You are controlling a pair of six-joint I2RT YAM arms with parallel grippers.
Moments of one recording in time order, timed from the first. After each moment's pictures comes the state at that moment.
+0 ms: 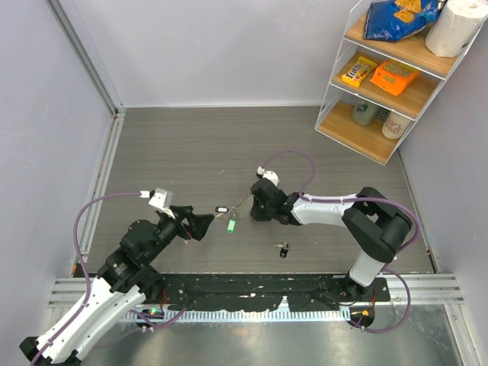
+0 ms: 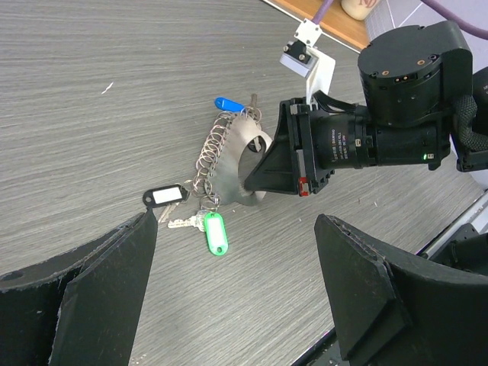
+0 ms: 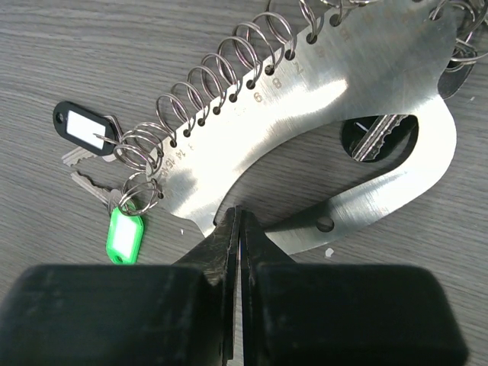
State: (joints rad) left arm -0.68 0.26 0.35 -0.24 -0.06 -0.45; right arm 0.86 1.69 0.85 -0.04 0.14 0.74
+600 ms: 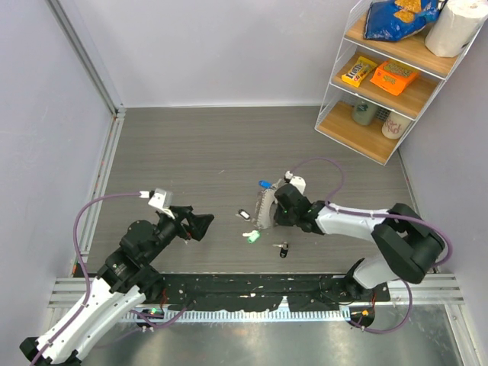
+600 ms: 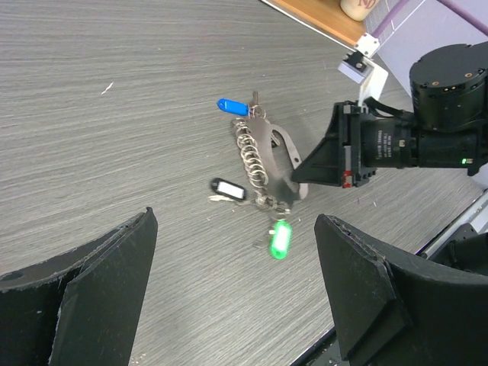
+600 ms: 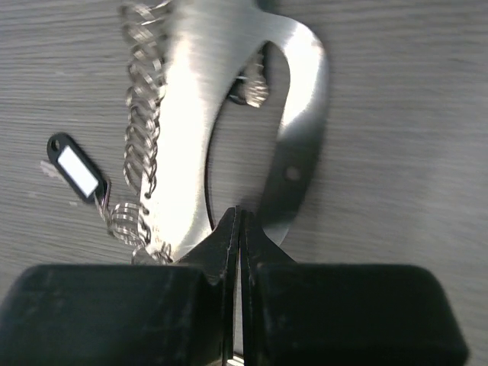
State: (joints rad) left arm -0.68 0.25 0.35 -0.24 -0.06 -0.45; right arm 0.78 1.49 0.64 -0.03 0.19 0.79
